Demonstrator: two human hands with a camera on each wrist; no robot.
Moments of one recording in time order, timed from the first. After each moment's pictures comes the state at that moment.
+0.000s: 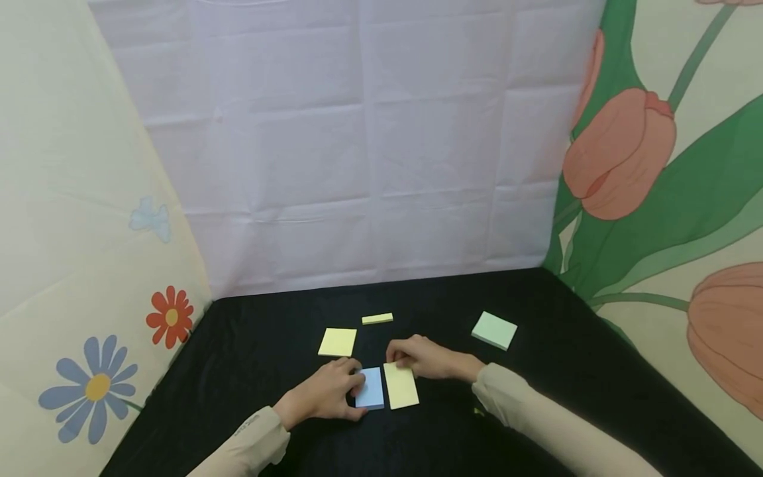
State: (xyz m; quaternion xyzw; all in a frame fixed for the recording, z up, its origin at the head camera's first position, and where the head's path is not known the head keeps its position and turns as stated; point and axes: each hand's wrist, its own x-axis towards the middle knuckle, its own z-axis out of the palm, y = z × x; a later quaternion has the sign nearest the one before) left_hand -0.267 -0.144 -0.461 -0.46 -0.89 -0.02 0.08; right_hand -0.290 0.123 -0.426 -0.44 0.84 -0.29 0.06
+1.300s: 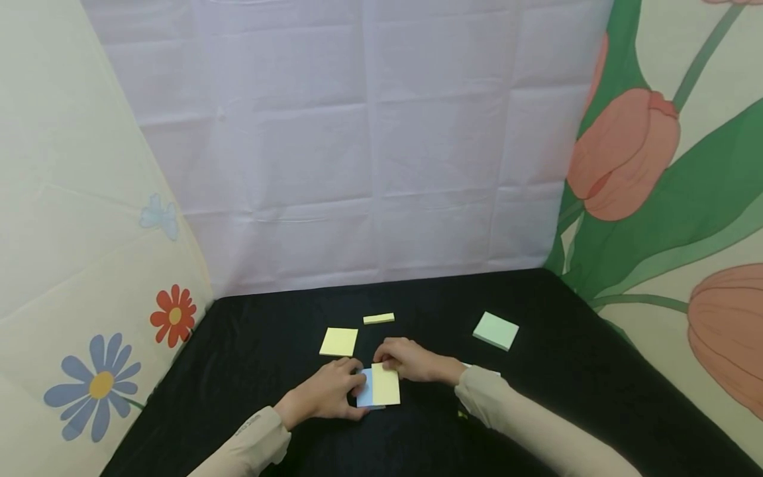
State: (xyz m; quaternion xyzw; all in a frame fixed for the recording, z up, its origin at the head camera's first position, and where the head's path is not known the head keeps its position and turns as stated) left_hand -0.267 -0.143 -0.462 -0.45 -0.89 -0.03 0.06; right_hand -0.291 0.096 -0.431 -0.43 0.87 -0.25 0.03
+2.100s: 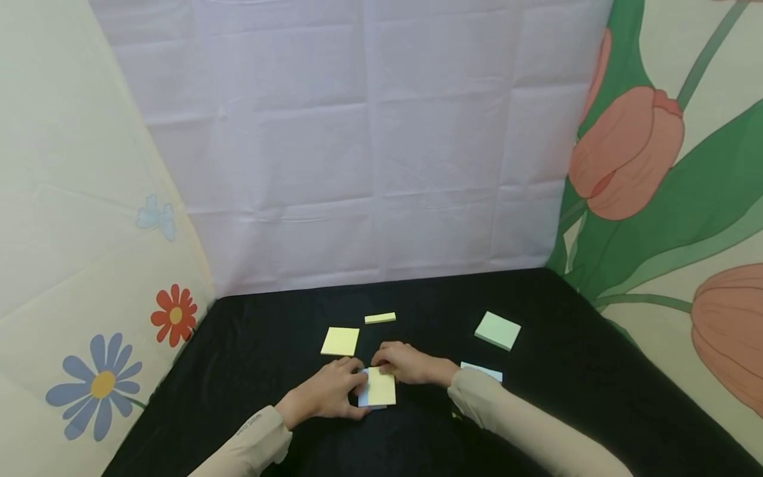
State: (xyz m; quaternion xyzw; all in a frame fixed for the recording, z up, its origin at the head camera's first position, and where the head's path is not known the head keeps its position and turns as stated) left_hand -0.269 -0.143 -0.462 -0.46 -0.89 -0.03 0.06; right_hand -0.298 0.085 -0.443 -0.43 0.88 -0.21 0.04
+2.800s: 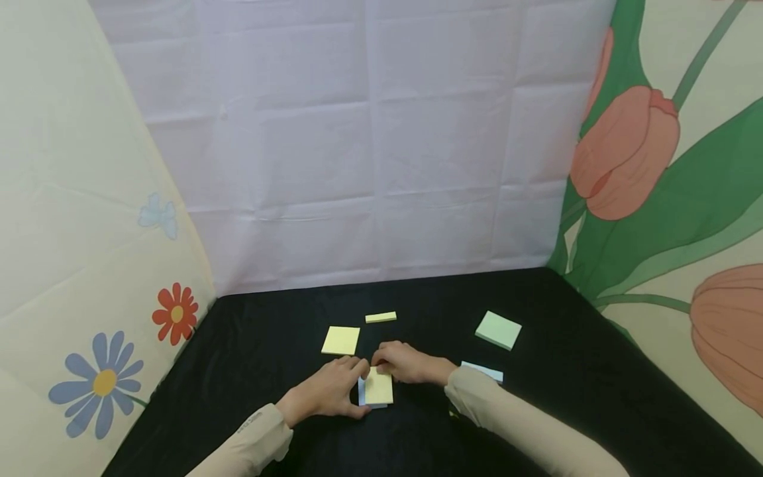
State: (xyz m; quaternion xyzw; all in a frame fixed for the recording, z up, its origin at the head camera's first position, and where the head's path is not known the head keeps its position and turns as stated) left_hand -0.272 -0.143 -0.463 -0.44 -0.90 -0.06 0.05; right_hand -0.297 0.079 -0.440 -0.42 0.88 -0.21 0.05
